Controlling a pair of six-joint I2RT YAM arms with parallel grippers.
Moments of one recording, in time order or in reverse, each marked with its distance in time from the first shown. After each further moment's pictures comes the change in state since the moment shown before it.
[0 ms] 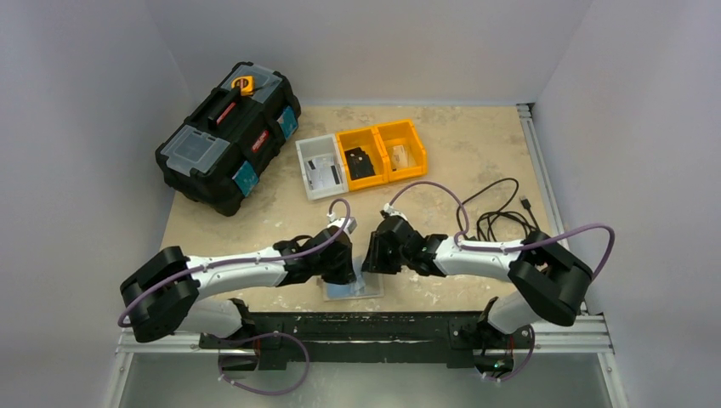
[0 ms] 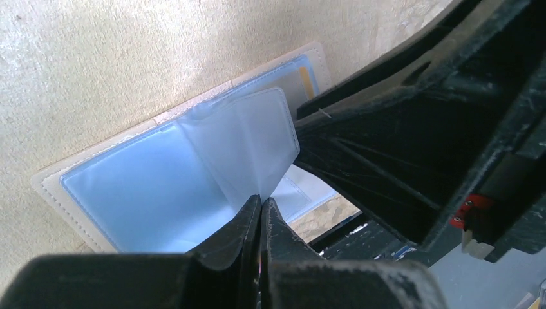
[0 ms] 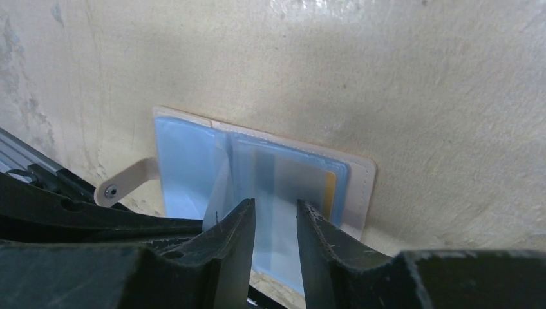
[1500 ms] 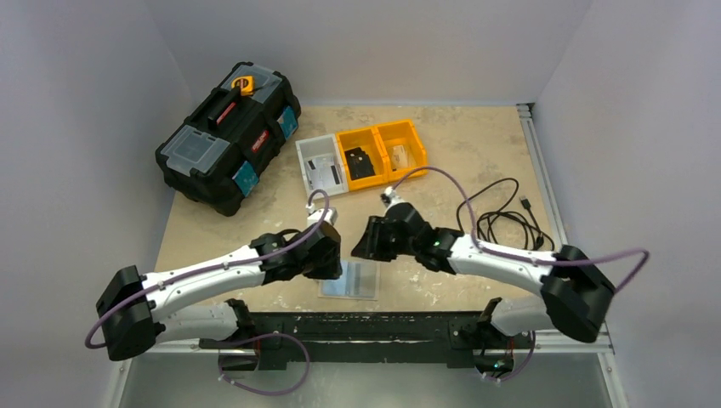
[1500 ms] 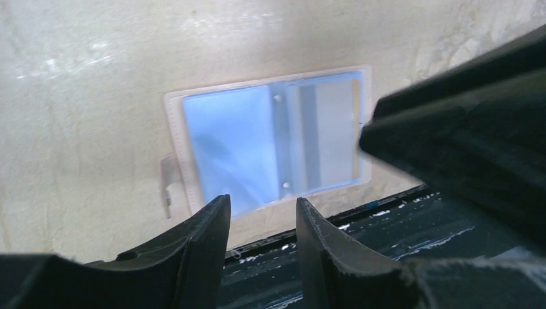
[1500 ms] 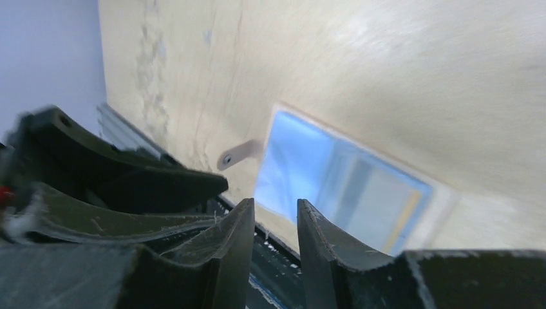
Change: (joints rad) left arm -0.005 -0.229 0.117 -0.442 -0.196 -0.056; right arm 0.021 -0.066 0.101 0.021 -0.081 -0.006
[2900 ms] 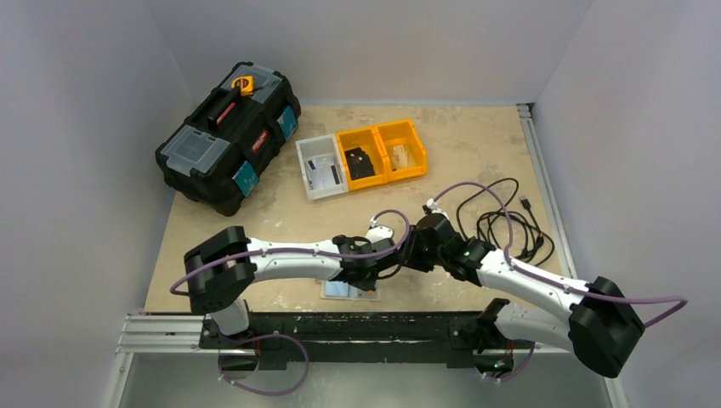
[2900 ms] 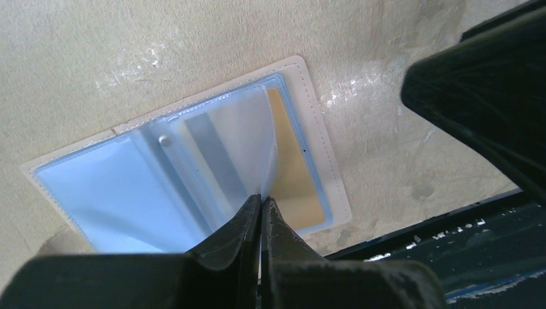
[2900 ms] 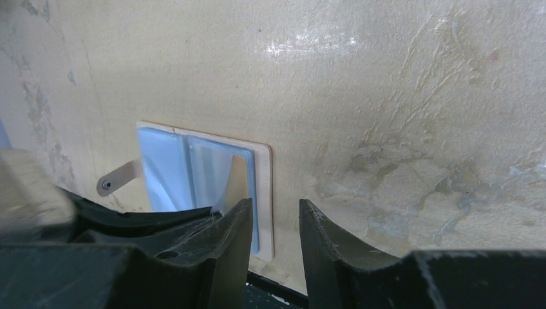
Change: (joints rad) left arm -0.213 0.598 0.315 0.042 -0.070 0.093; right arm -0.189 -0.327 -0.230 -0.246 0.119 0.007
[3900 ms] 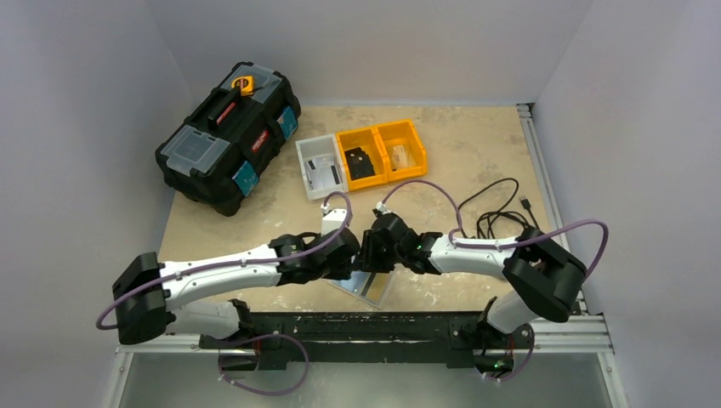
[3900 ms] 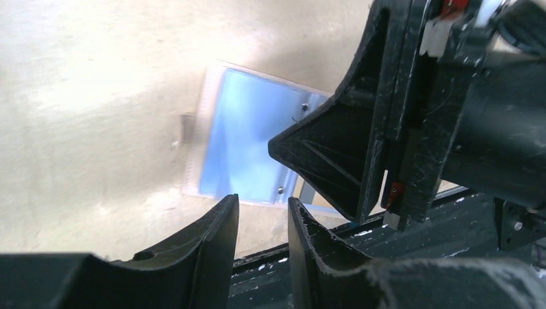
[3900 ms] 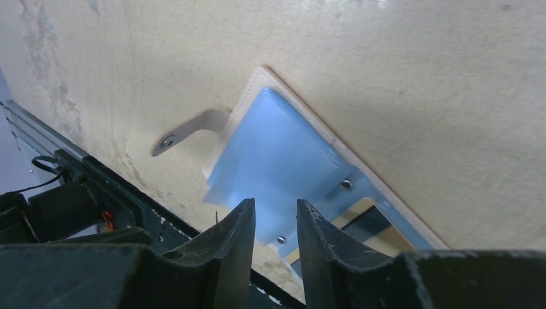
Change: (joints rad) left arm 0.080 -0.411 -0.204 0.021 -0.048 -0.128; right arm 0.176 0.420 0.165 0.251 -0.088 0.002
